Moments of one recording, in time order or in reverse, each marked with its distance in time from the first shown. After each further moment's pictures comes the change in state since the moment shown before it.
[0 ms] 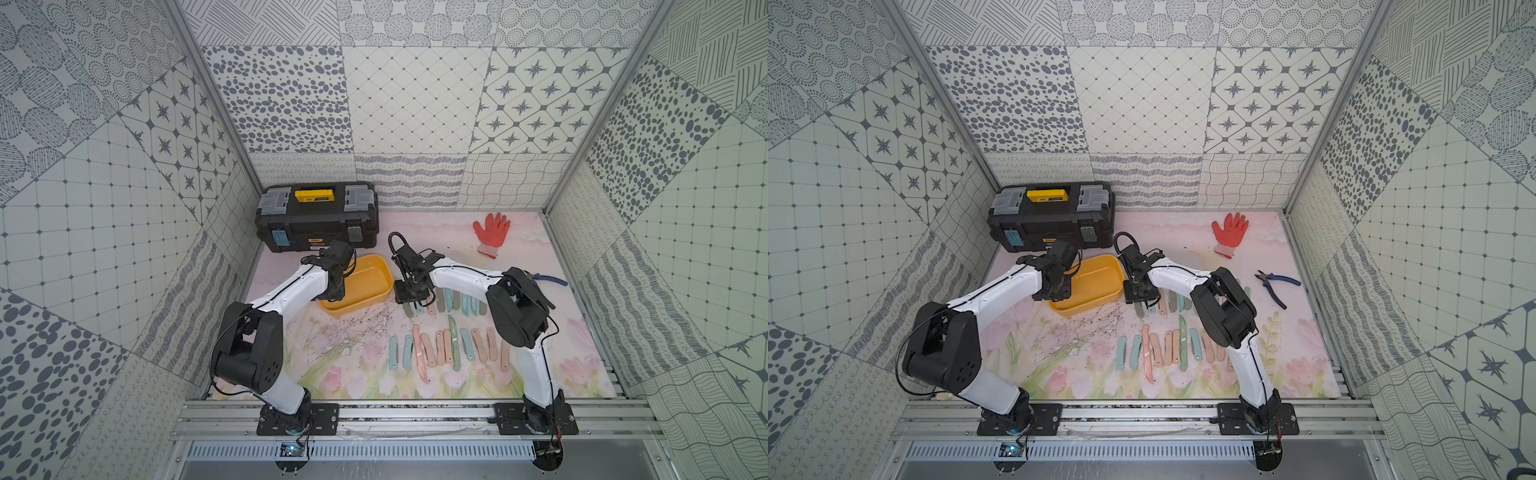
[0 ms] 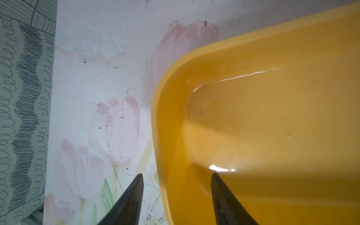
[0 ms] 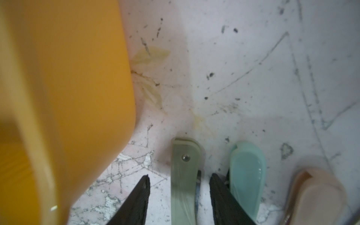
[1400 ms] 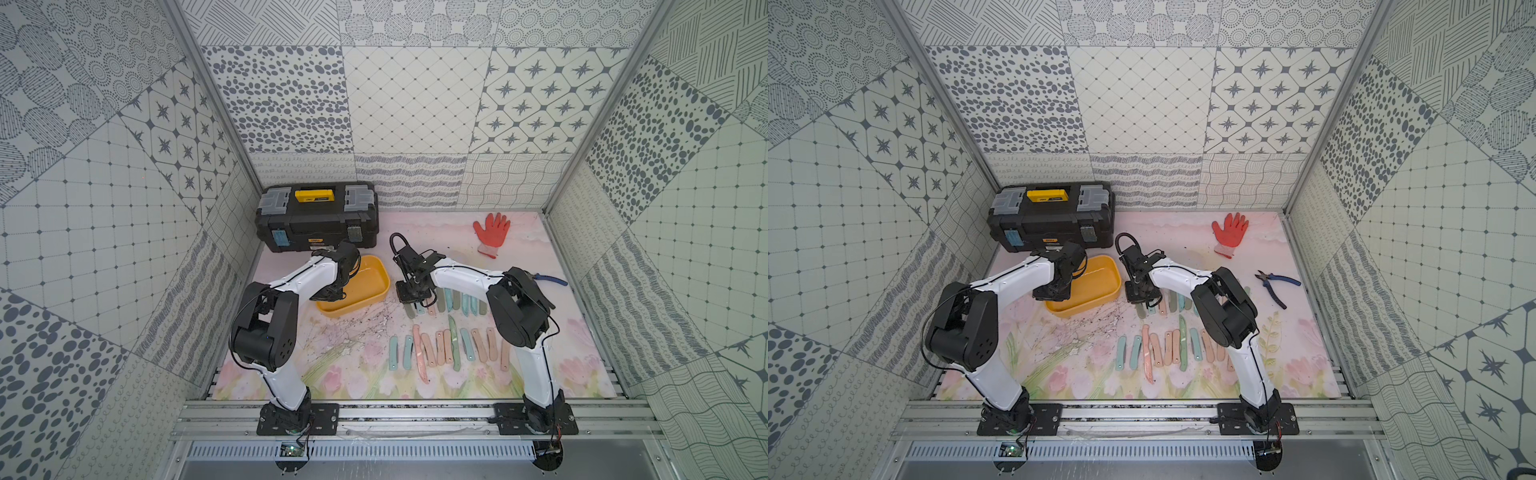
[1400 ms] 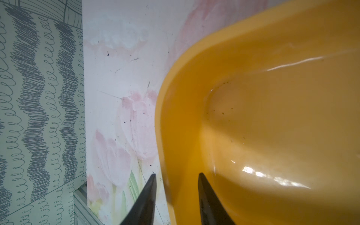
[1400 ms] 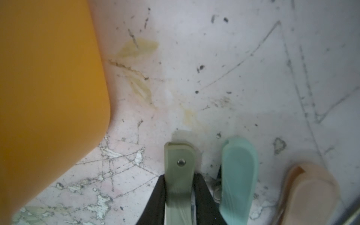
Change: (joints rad) left arm -0.009 0.166 0.093 -0.135 -0.146 -0.014; right arm -0.006 0.001 -0.013 -0.003 -0.011 0.001
